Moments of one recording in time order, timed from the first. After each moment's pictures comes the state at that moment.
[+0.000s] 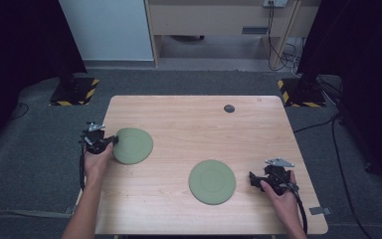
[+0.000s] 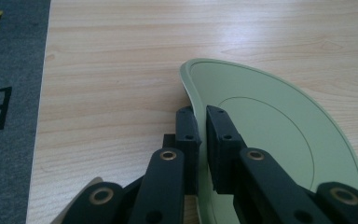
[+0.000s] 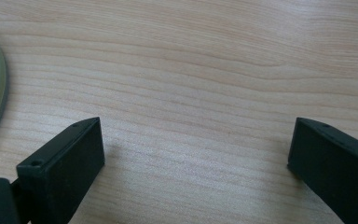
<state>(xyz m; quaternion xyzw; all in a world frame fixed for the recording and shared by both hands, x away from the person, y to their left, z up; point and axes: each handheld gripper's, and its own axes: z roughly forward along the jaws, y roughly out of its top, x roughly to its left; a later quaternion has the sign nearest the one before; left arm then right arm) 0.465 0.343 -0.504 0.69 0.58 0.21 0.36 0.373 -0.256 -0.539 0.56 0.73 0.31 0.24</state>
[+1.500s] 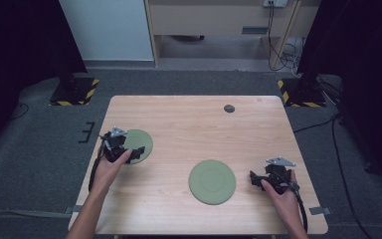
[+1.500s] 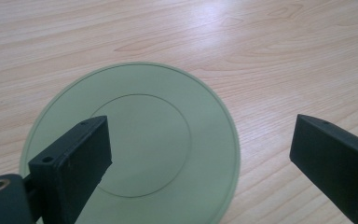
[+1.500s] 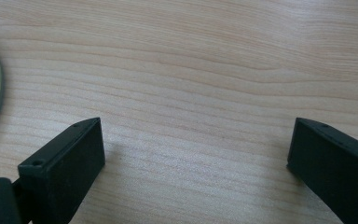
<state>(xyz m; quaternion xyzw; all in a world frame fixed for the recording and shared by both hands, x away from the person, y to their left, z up) 0.437 0.268 -0.483 0.76 0.50 0.19 0.36 0.376 -0.259 -0.539 0.57 0.73 0.31 0.24</state>
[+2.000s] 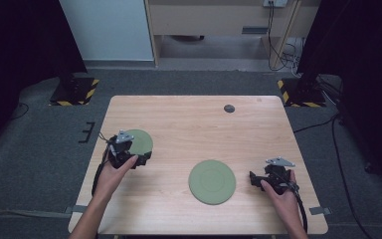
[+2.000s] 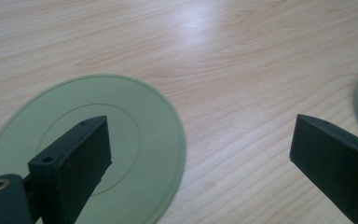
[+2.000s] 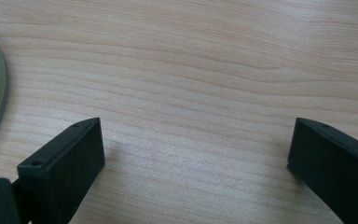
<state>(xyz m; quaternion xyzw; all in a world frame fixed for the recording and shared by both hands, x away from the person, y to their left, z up) 0.412 0.240 -0.470 0.78 0.46 0.19 0.38 0.375 -0.258 -0.539 0.56 0.73 0.31 0.24</state>
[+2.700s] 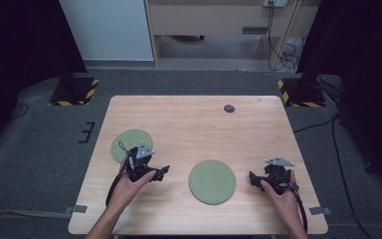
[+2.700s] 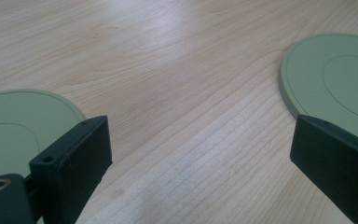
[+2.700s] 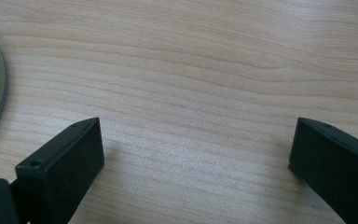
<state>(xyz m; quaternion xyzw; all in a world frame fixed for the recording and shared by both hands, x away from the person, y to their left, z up) 0.382 0.188 -0.483 0.82 0.38 0.18 0.38 0.376 -0.258 -0.539 0.56 0.73 0.31 0.24</state>
